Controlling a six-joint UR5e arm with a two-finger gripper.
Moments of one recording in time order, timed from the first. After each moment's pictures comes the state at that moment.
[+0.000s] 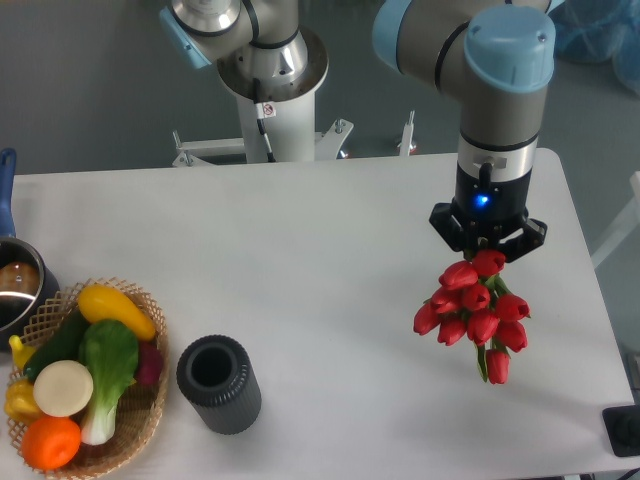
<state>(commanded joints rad) 2.63 -1.88 -1.42 -1.14 1.51 1.03</state>
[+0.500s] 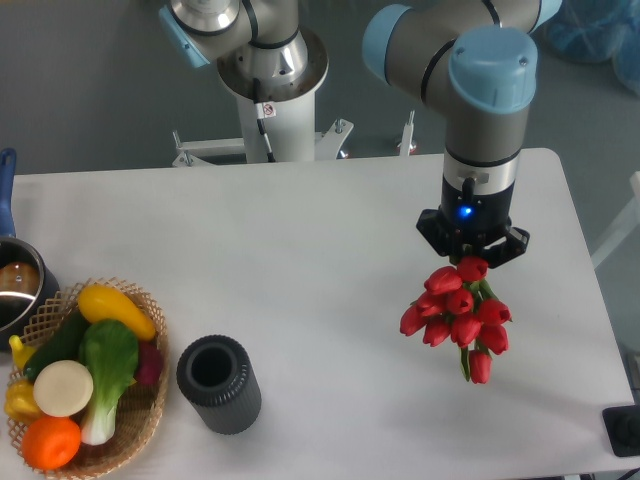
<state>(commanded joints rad) 2.61 -1.89 -1.47 -1.14 1.52 1.03</state>
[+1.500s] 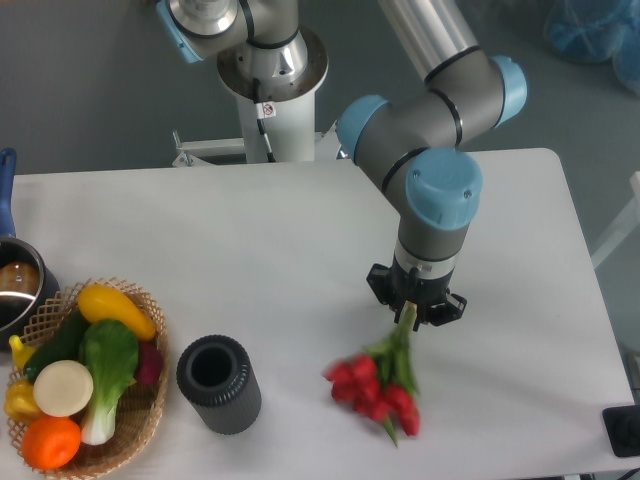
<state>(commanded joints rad) 2.53 -2.04 -1.52 -1.09 1.52 1.01</state>
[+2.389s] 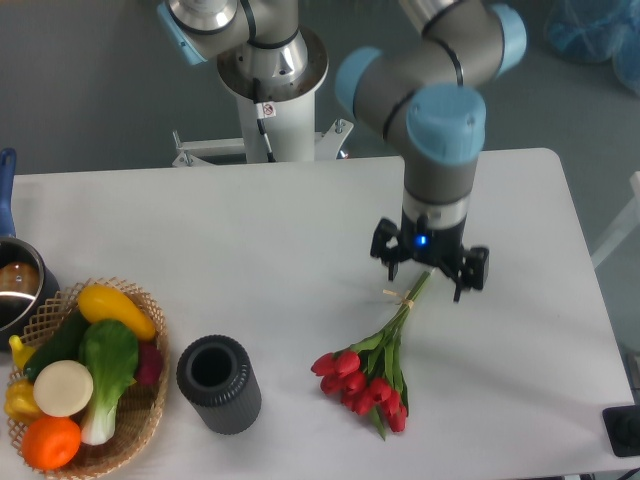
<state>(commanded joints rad) 2.60 -1.78 -1.62 -1.04 1.56 1.08</state>
